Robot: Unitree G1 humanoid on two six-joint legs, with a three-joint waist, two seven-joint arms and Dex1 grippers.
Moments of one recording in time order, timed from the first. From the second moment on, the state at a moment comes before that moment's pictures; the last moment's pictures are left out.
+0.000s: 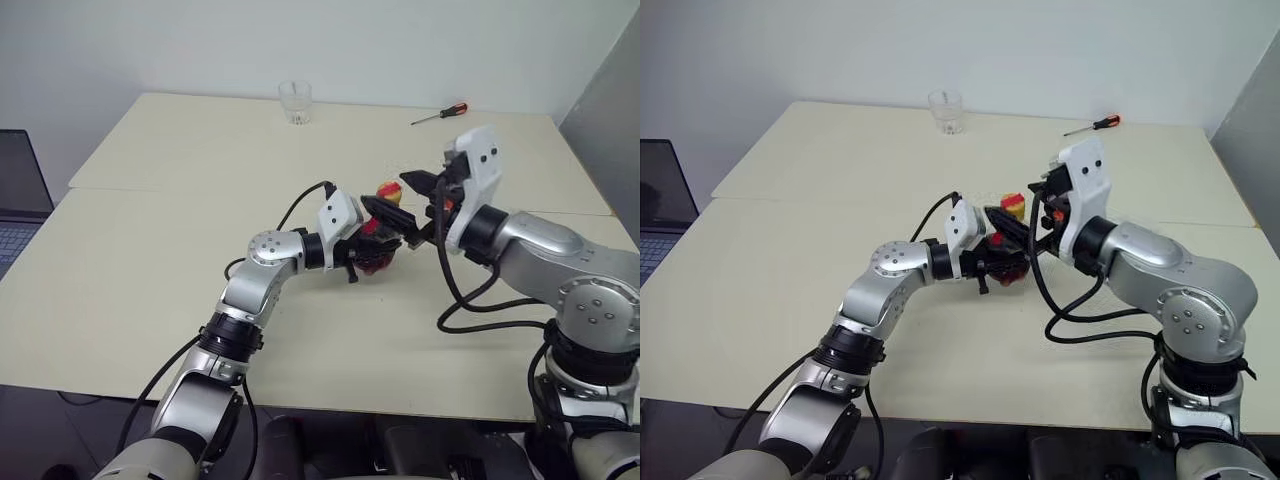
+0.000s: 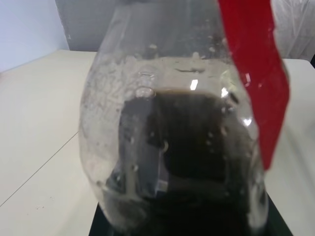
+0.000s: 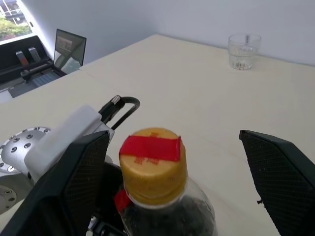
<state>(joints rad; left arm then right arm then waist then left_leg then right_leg) -0.68 0.25 -0.23 0.19 -0.24 0.23 -0.95 -0.69 -0.42 -0.10 -0.58 0.91 1.18 0.06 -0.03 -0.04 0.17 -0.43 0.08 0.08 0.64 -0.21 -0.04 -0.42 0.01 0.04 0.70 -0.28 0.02</state>
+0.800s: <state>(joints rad) -0.67 0.25 -0.23 0.17 -0.23 0.24 -0.93 -0.67 -0.44 -0.11 -0.55 0.84 1.13 0.13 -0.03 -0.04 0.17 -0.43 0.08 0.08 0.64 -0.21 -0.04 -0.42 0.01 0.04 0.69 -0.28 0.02</state>
